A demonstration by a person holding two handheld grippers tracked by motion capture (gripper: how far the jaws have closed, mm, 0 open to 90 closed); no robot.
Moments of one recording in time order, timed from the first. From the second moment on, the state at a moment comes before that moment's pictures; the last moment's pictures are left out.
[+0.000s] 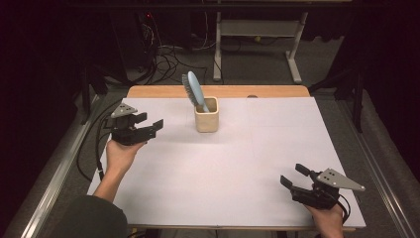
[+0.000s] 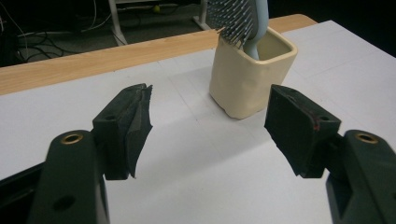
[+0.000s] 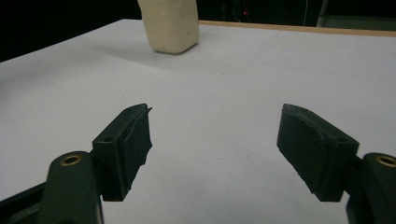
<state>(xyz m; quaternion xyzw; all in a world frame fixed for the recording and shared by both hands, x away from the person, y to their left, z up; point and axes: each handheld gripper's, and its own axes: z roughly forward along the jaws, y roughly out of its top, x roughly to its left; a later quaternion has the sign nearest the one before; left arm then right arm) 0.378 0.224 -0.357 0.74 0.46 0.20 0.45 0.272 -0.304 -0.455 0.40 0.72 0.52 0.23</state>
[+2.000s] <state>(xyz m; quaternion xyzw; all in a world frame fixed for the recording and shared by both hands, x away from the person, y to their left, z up) 0.333 0.254 -0.374 0.73 0.46 0.21 0.46 0.272 -0.305 -0.454 0.40 0.72 0.53 0.23</state>
